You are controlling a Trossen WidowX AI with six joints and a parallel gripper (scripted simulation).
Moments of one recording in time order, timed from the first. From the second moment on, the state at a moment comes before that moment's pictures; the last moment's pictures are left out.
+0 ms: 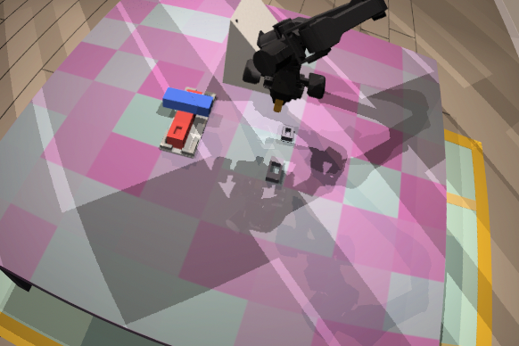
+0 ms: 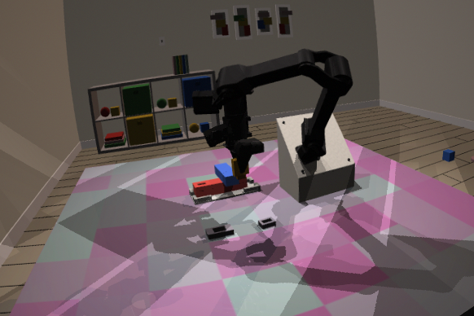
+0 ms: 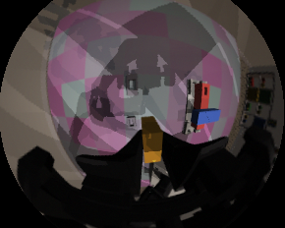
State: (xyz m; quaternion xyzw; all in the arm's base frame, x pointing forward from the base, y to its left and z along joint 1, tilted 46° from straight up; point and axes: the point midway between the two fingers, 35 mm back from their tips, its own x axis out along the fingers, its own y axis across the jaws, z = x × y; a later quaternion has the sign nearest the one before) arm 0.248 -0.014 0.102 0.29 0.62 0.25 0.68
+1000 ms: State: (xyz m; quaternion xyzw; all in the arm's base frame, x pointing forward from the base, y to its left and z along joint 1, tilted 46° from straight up) arm 0.288 -0.065 0.047 0.30 0.62 0.24 0.69
